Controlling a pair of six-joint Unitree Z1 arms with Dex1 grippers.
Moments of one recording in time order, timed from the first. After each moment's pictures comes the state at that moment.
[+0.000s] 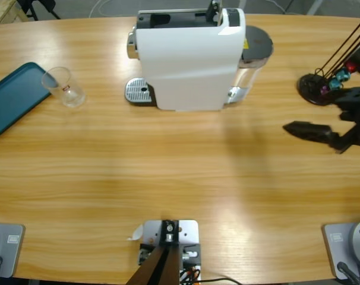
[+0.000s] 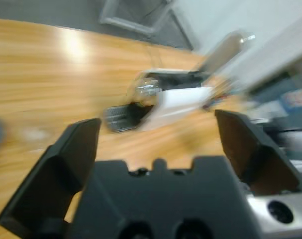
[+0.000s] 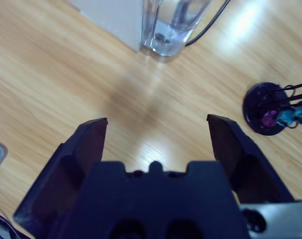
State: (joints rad) arm 0 -0.52 1.00 -1.02 0.48 -0.20 -0.43; arm 1 0.97 1.18 -0.84 0.57 -0.33 0.24
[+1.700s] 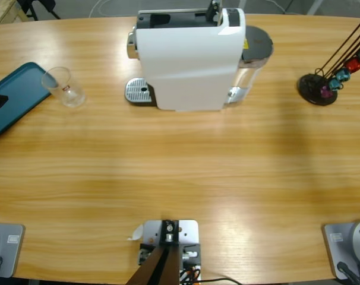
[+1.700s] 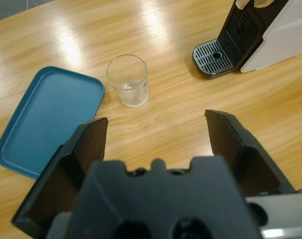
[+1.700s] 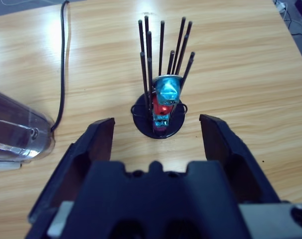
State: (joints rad) arm 0 -0.89 0.94 -0.72 0.46 0.36 -0.28; arm 1 0.34 1.18 -0.75 0.29 -0.39 0.33
